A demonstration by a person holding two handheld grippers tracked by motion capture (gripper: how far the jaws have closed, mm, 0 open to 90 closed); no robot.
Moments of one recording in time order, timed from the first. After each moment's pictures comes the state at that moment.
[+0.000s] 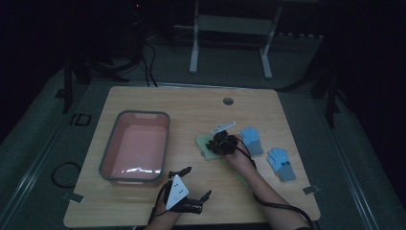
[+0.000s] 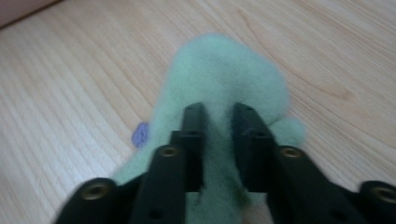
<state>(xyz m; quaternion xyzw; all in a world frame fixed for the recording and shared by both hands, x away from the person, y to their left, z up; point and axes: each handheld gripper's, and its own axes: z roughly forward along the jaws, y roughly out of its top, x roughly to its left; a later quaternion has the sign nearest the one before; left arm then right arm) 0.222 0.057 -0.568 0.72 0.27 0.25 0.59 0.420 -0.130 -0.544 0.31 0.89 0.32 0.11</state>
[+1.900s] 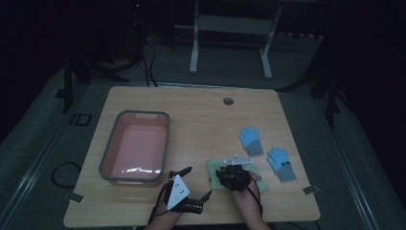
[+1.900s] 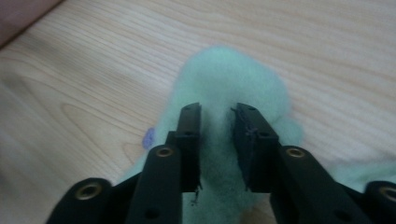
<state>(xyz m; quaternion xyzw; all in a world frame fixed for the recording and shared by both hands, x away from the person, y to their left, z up) 0.223 0.055 -0.568 0.72 0.27 0.26 0.59 0.292 -0.158 -0.538 0.43 0.82 0.33 0.15</state>
